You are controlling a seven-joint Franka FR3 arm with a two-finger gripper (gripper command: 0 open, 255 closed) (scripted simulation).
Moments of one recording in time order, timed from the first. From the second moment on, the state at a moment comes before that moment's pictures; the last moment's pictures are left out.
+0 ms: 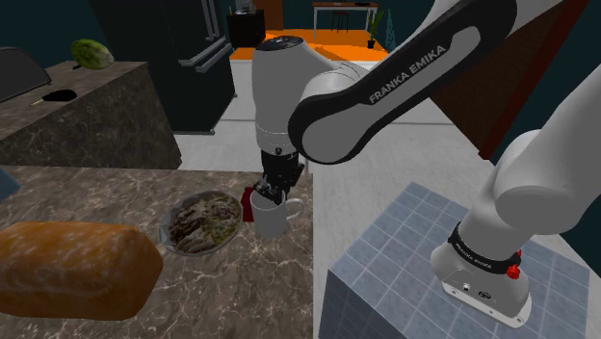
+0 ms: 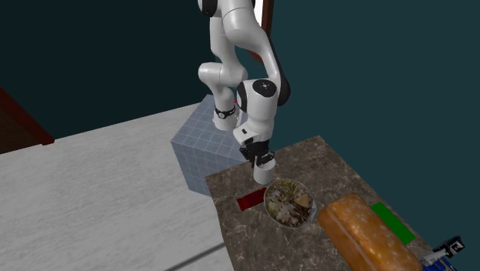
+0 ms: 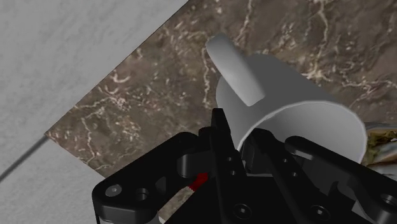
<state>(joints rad) 0.09 -0.16 0.56 -2.44 0.06 2.37 0.60</state>
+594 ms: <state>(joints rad) 0.11 -0.24 0.54 -2.38 0.10 2.23 0.56</state>
